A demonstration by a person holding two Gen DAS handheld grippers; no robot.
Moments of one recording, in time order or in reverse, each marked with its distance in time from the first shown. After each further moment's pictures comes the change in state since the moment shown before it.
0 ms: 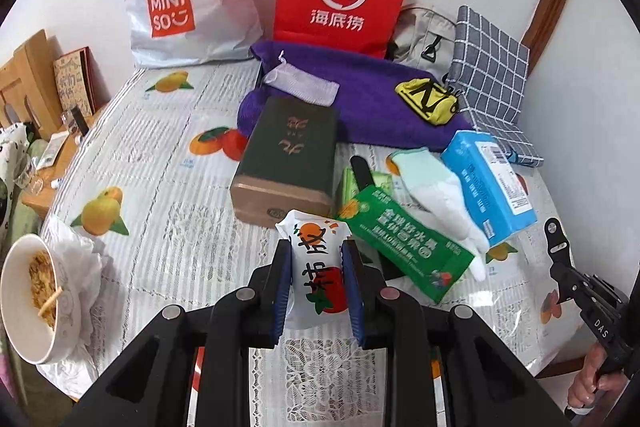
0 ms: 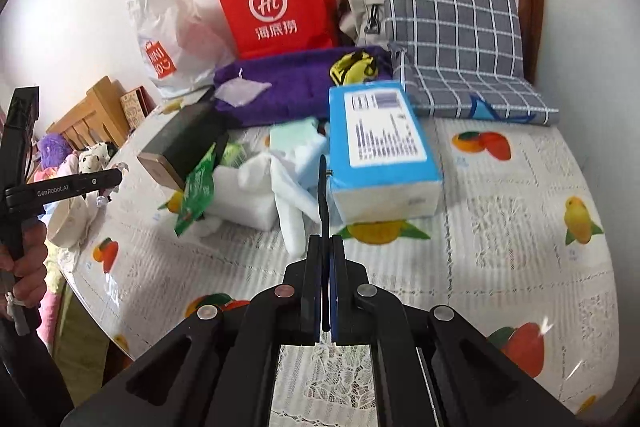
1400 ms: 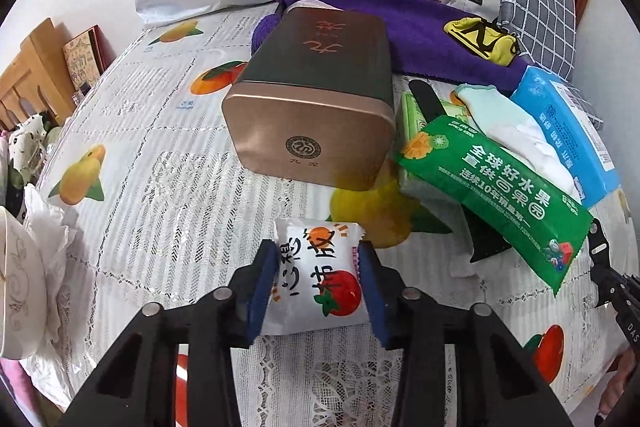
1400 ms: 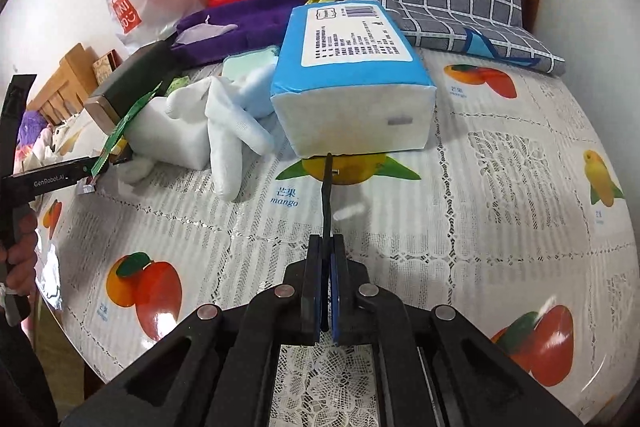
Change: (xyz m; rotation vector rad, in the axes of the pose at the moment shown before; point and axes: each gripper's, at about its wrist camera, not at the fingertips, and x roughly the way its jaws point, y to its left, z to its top) left arm 0.086 0.004 -0.036 0.020 0.090 0.156; right arm 0.065 -0.026 -0.039 -0.003 0.121 -0.064
